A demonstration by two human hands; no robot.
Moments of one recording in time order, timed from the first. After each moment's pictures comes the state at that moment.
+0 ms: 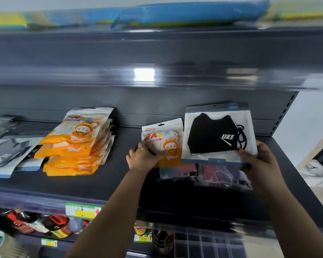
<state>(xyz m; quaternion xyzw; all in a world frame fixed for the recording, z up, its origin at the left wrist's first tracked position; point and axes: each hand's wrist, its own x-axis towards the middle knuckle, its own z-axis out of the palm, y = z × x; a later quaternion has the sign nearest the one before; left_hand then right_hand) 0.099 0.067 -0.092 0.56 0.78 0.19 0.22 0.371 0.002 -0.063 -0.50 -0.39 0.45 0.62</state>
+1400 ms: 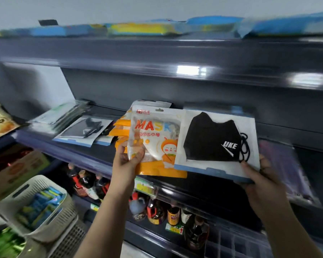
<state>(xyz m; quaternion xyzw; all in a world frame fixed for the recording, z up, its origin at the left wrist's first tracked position) -0.048 -0.070 -0.071 0.35 0.46 0.71 0.41 0.232 -0.041 -0.052 -0.38 -0.39 0.59 0.60</state>
